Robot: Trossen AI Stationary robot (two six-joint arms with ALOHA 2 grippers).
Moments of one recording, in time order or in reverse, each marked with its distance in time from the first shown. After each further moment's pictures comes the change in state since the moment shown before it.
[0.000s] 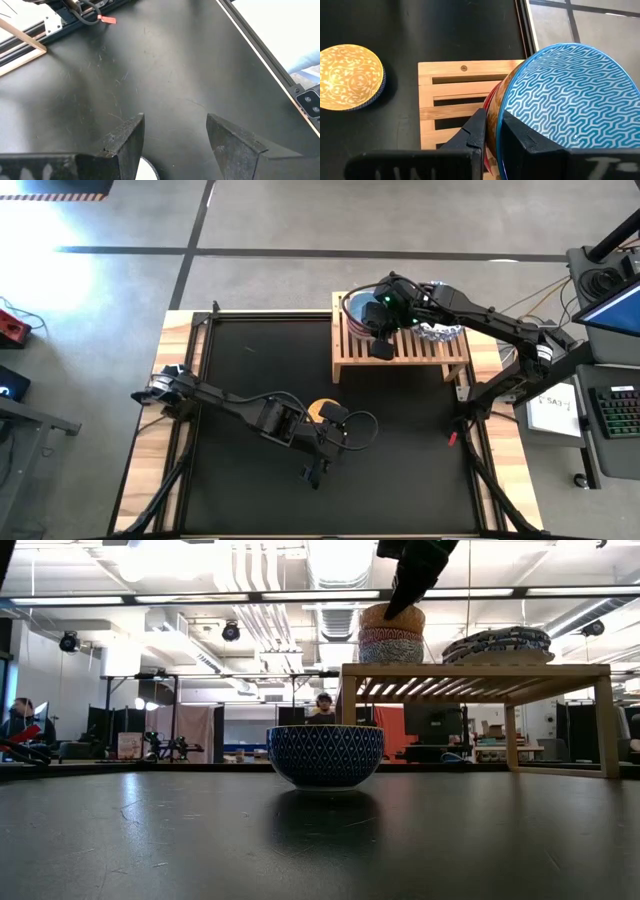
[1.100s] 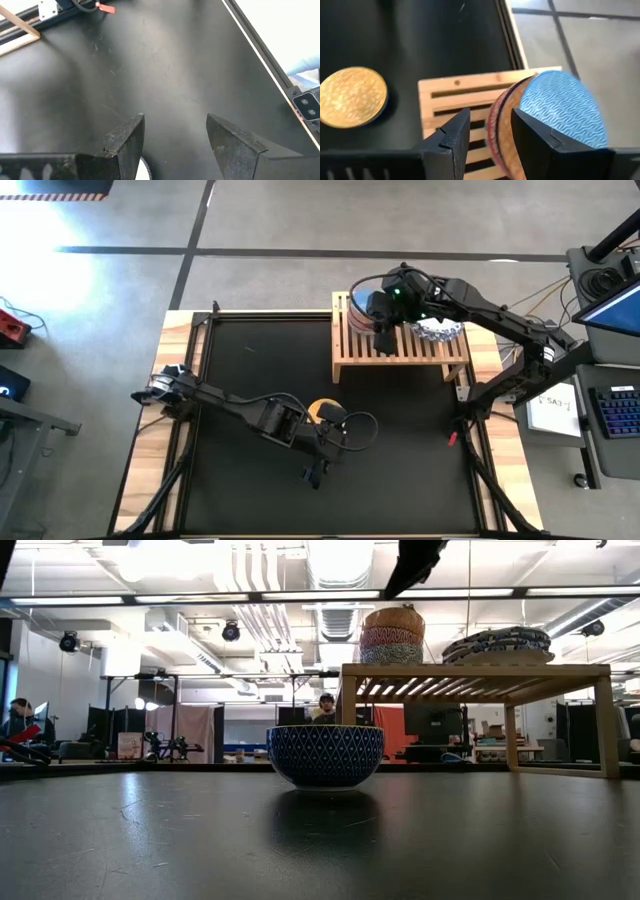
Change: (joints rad) left arm 0.000 0.000 -0.022 0.000 0.004 -0.067; right arm 0.011 -0.011 0.115 -0.063 0.036 0.069
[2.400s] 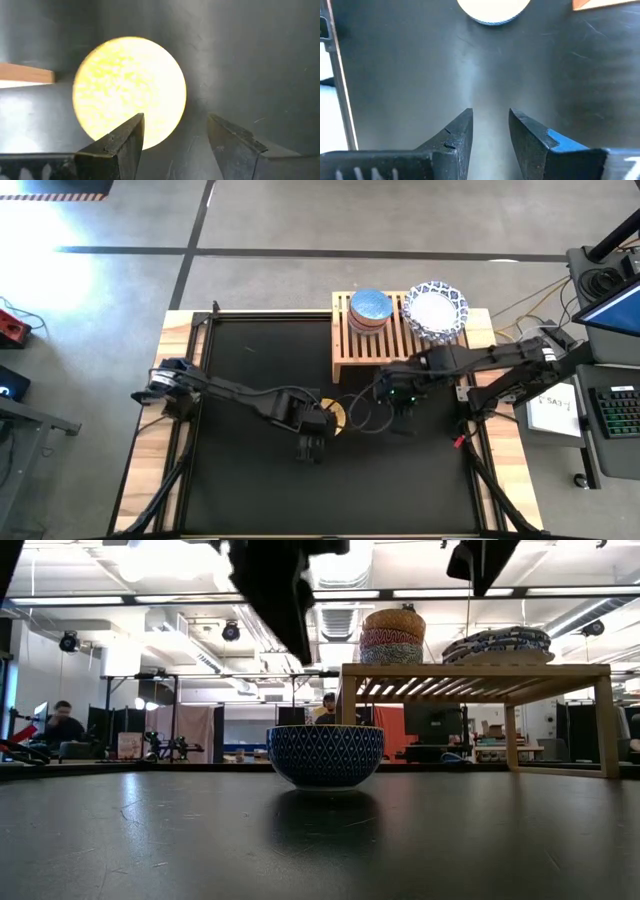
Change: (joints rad) left arm 0.103 -0.030 -0.271 -0.086 -0.033 -0.220; right arm 0.530 -0.023 -0.218 -0.245 -0.072 0.572
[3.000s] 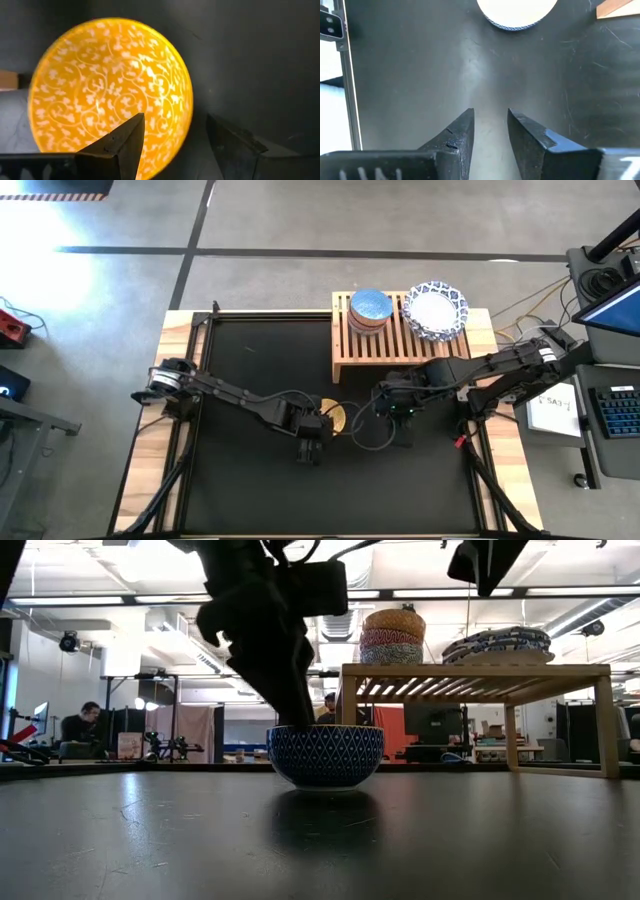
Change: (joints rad) left arm 0.010 0.006 -0.251 0.324 -0.004 0.029; right arm 0.073 0.000 -0.067 0.107 0.002 0.041
